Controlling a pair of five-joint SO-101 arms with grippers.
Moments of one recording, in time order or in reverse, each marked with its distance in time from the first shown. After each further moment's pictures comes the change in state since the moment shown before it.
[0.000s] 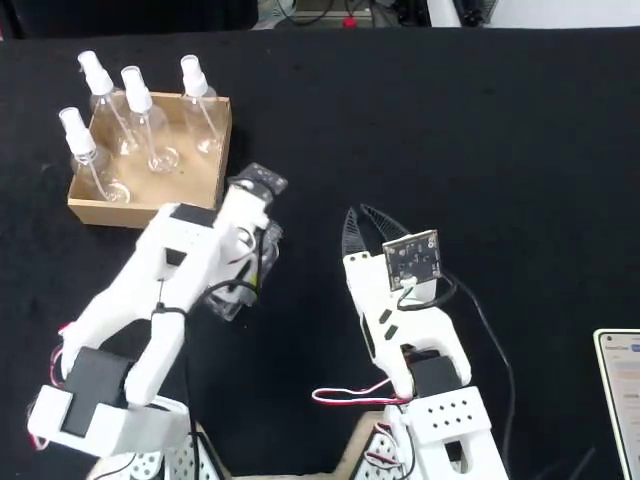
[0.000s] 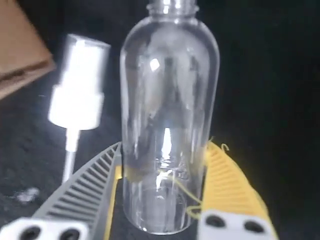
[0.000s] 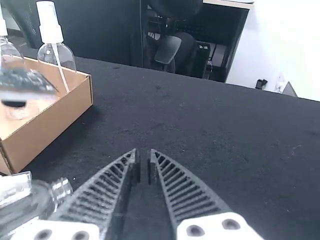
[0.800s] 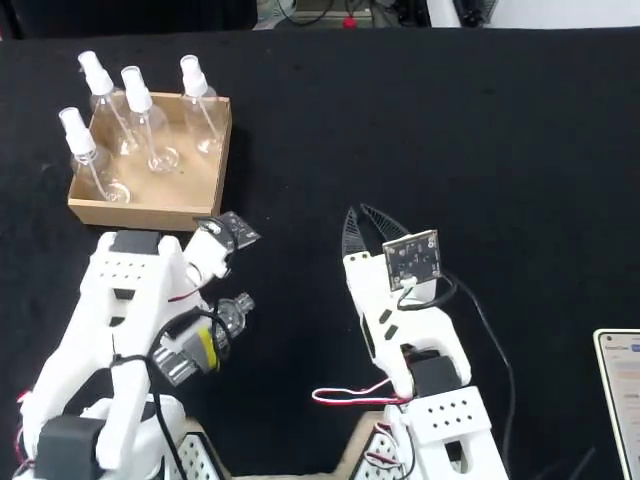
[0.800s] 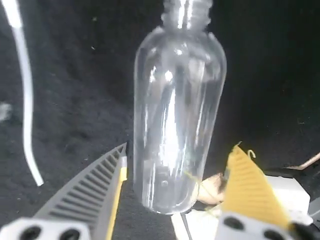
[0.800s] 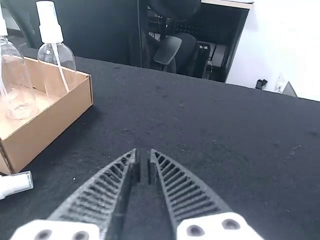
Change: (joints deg) left arm -11.3 -19.1 12.1 17.8 -24.4; right arm 0.0 0.0 0.0 0.0 0.0
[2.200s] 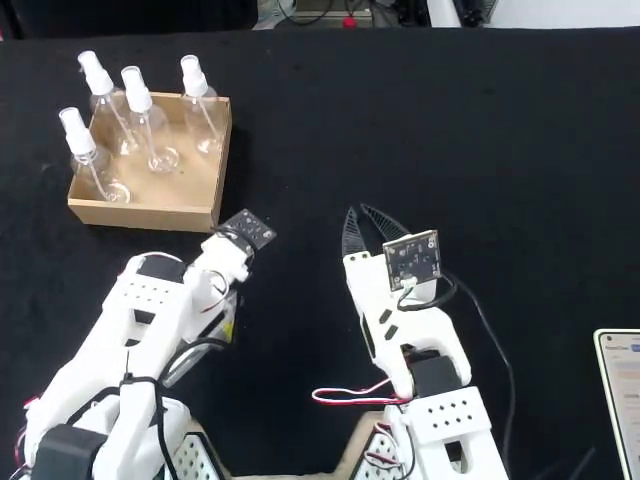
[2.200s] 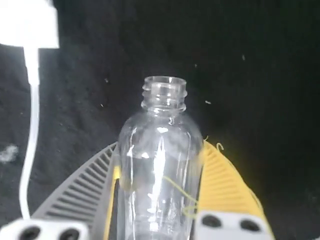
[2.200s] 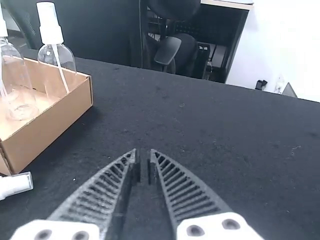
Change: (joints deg) left arm 7.8 -3.2 10.1 -18.3 12.3; right arm 0.0 0.0 0.0 -0.2 0.0
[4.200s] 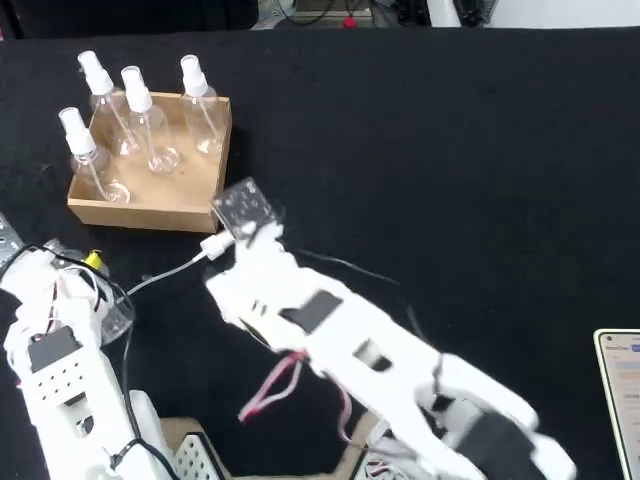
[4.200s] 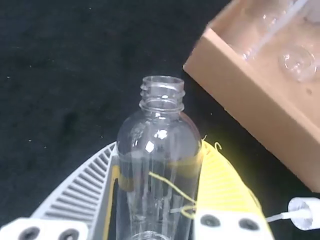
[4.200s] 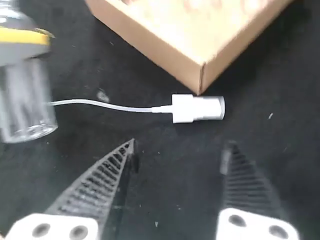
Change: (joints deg) left arm -42.9 -31.6 17.6 -23.7 41.1; right arm -34.0 61.8 -42.7 13.5 -20.4
